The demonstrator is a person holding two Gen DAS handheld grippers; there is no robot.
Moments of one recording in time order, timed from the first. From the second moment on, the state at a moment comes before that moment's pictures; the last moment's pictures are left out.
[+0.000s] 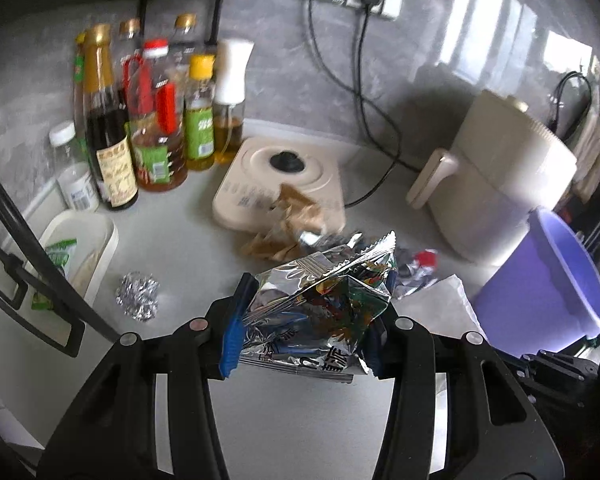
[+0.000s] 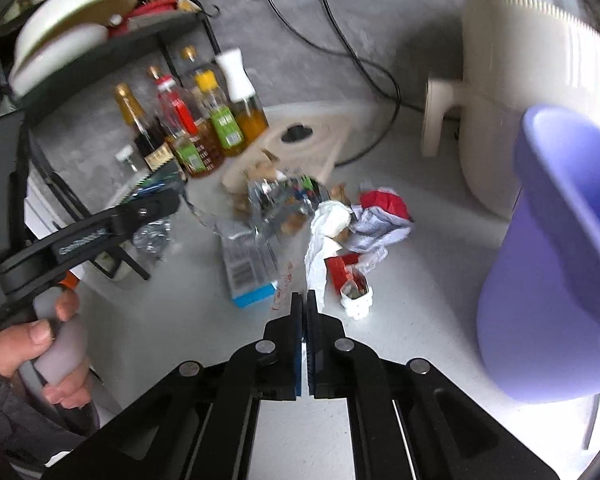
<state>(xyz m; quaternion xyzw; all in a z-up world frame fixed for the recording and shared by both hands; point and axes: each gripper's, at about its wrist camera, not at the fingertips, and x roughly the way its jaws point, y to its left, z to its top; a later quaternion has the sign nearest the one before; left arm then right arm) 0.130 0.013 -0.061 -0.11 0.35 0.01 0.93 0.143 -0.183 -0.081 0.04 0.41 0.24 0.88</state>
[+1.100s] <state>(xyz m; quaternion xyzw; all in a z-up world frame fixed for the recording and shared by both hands) 0.129 -0.098 0.041 -0.07 0.24 -0.11 0.96 0.090 -0.317 0.044 0.08 0.23 0.12 0.96</state>
